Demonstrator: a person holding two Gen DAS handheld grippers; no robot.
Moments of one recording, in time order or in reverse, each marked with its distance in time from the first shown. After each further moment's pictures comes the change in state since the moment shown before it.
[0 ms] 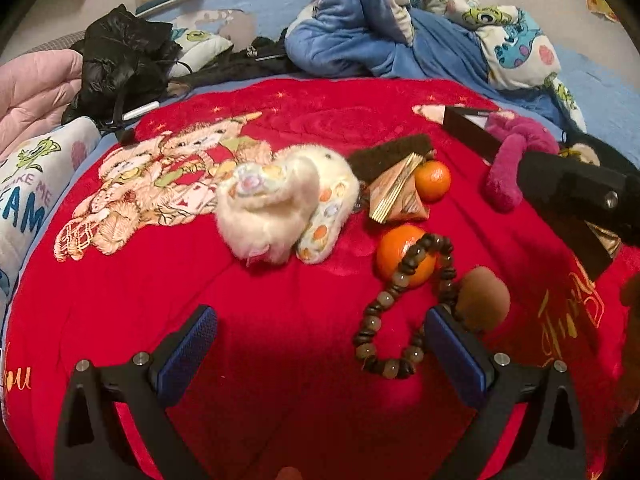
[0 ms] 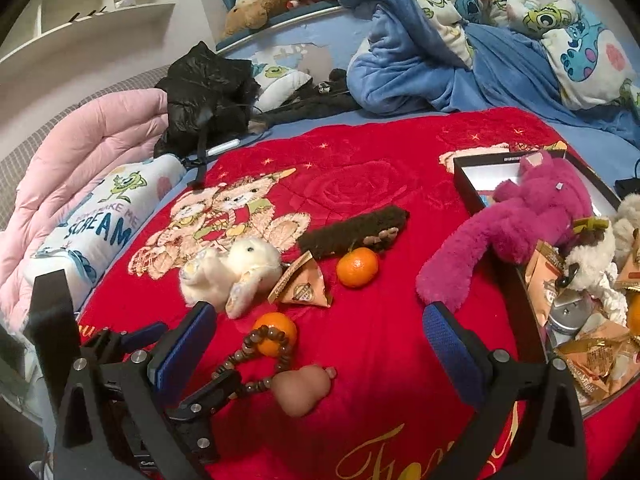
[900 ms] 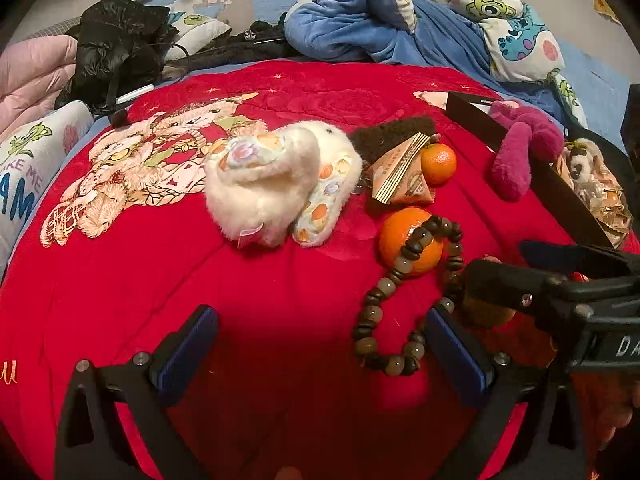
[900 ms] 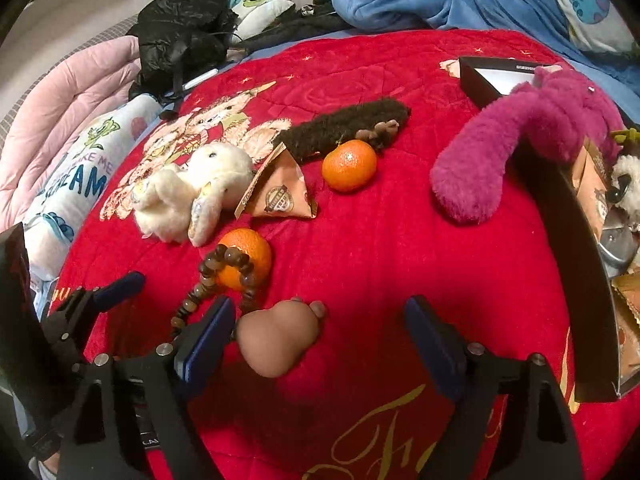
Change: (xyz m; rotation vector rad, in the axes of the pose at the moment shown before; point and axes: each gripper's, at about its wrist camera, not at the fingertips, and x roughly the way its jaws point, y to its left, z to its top) left arm 0.013 0.005 -0.004 -0.022 0.044 -0.028; right arm 0.049 -0.011 -0.032 0.050 0.270 -0.021
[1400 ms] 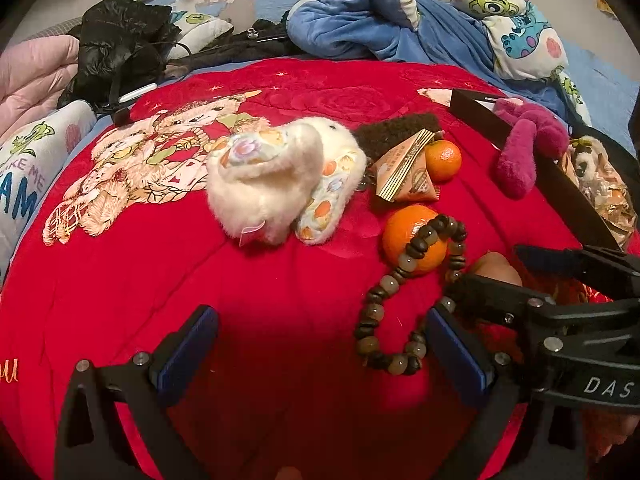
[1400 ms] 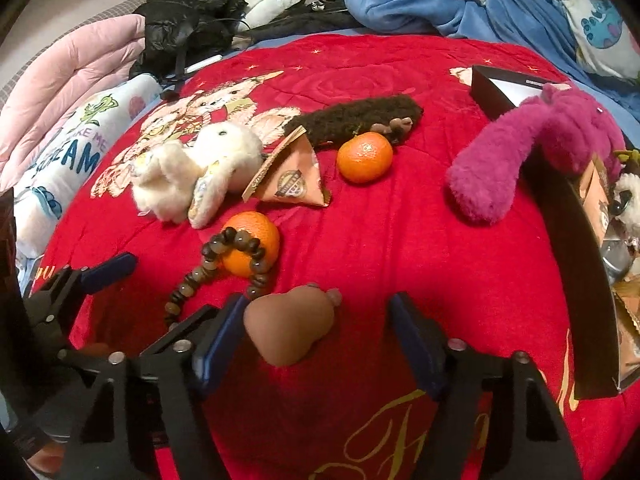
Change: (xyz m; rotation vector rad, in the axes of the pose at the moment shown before) left arm 0.003 -0.002 -0.001 0.001 0.005 0.019; right arm 0.006 0.017 -0.007 -0.072 0.006 -0.054
